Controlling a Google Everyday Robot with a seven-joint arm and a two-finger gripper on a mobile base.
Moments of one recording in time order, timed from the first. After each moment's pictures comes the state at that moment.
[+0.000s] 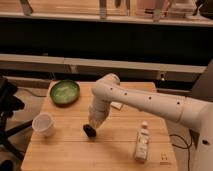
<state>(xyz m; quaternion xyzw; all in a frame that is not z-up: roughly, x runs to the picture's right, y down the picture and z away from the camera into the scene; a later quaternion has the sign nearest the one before) -0.046 0.185 0.735 -0.31 -0.29 -0.37 0.82</state>
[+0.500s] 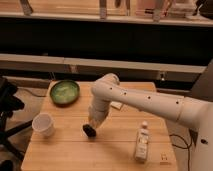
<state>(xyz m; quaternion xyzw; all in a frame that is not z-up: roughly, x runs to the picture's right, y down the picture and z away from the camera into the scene) -0.048 0.185 0.736 -0.32 -0.29 -0.37 0.82</state>
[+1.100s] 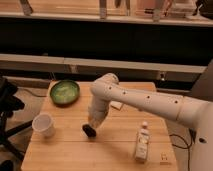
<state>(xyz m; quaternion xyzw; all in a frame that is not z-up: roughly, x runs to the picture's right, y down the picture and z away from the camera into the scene) -0.050 0.185 0.736 -0.32 -0.29 -0.37 0.82</state>
